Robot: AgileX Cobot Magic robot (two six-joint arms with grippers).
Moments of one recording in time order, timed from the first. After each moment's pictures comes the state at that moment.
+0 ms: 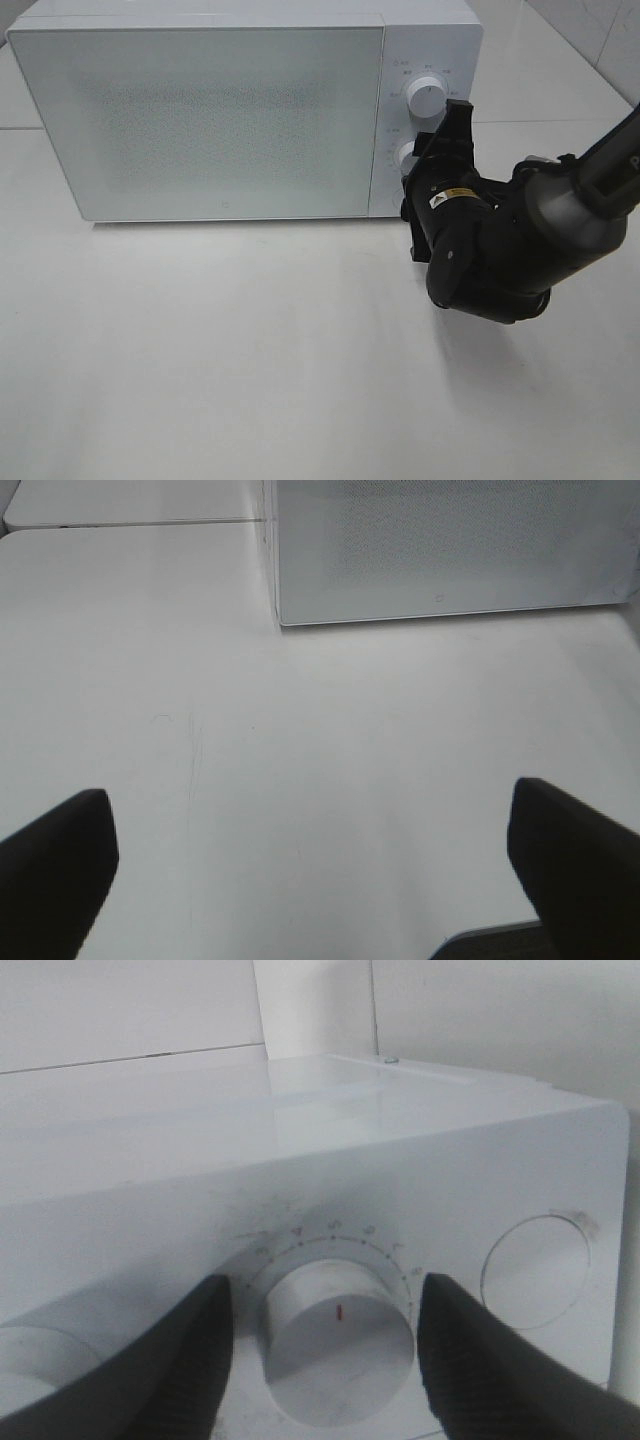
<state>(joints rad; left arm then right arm) -0.06 0.00 -0.52 -0.12 1.07 0.06 0.62 2.05 -0.80 0.80 -1.15 1.42</state>
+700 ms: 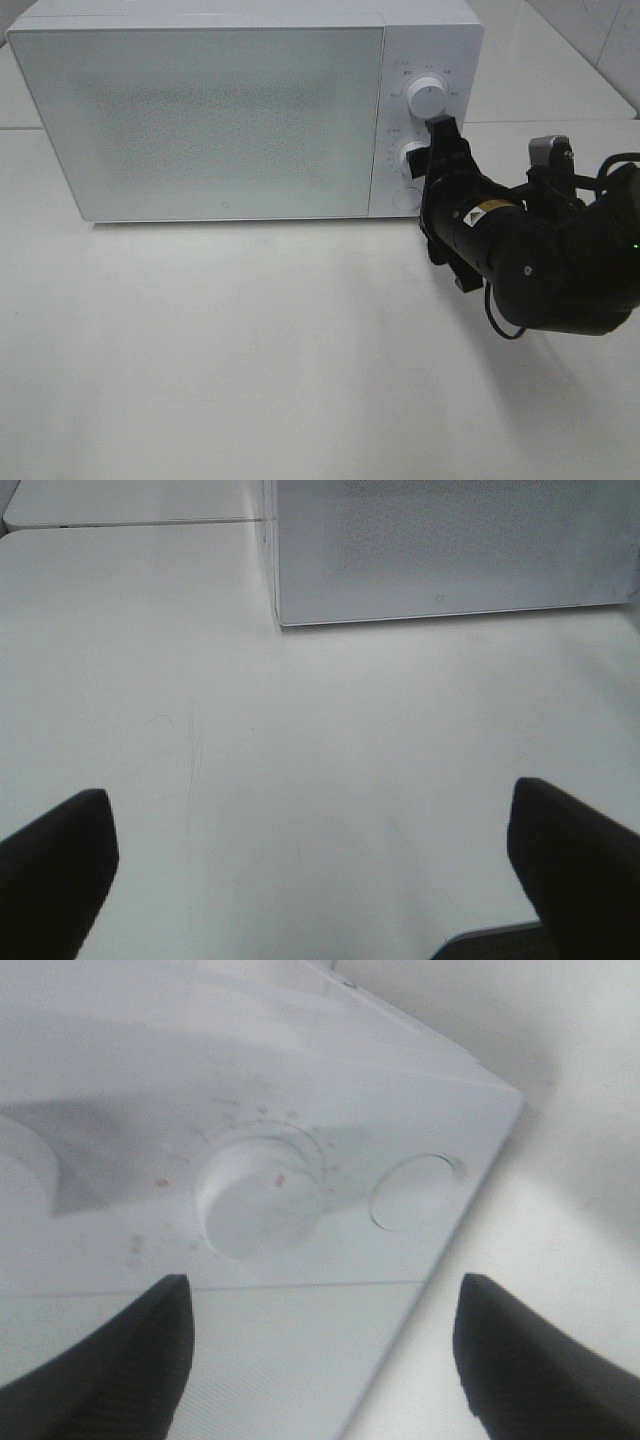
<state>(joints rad) -0.06 0.00 -0.52 -0.12 1.07 0.06 0.61 1.87 -0.61 0.60 -0.94 1.15</state>
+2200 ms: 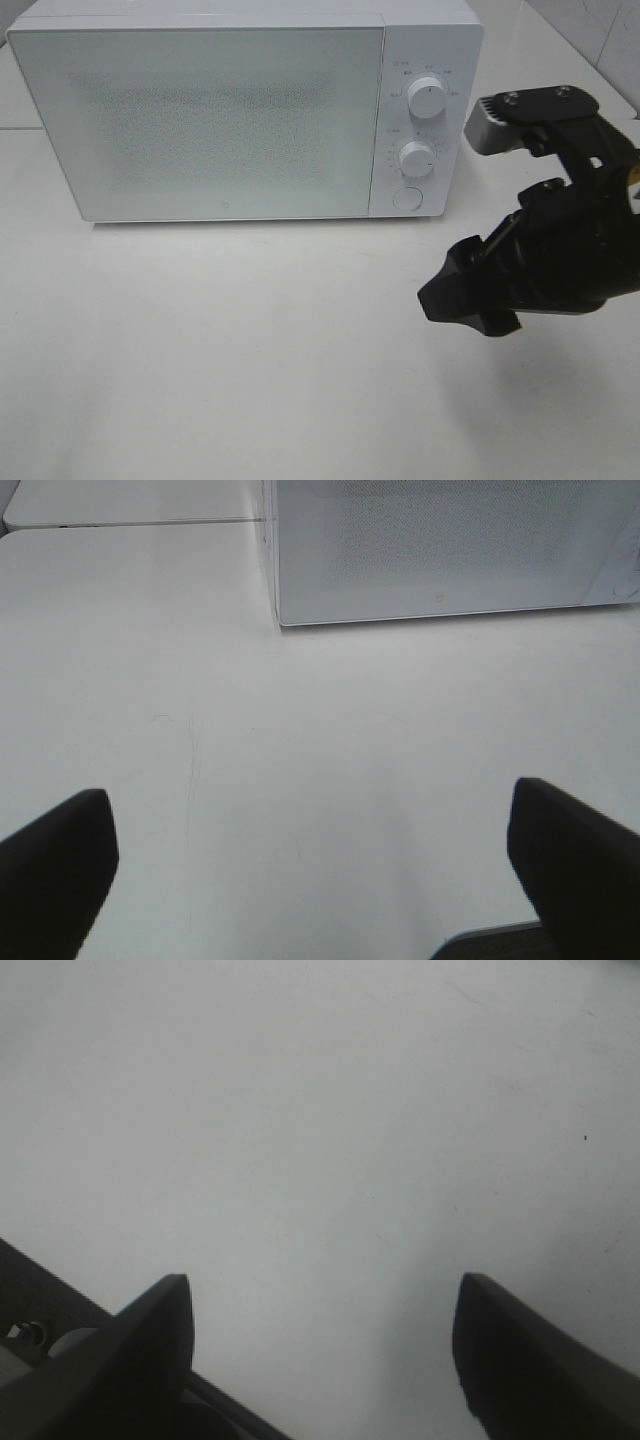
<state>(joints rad) -0.06 0.00 -0.52 -0.12 1.07 0.06 0.60 1.14 -0.63 0.15 0.46 0.12</state>
